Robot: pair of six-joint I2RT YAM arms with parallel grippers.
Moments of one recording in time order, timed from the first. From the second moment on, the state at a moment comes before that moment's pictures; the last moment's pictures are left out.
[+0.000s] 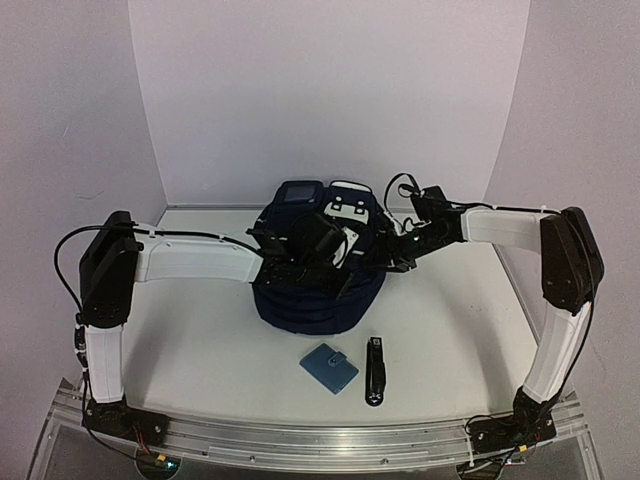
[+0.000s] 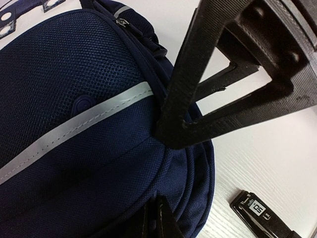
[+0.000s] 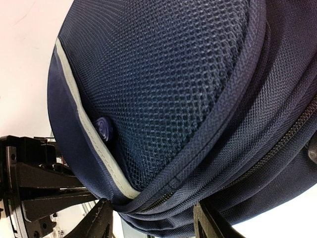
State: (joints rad) left arm -1.03 2.00 1.54 -0.27 -0.18 -0.16; right arm 0.43 1.90 1.38 -0.43 -0.76 0.25
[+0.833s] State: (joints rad) left arm -0.96 1.69 1.23 -0.28 -0.28 -0.27; right arm 0.43 1.93 1.42 -0.49 -0.71 0.18
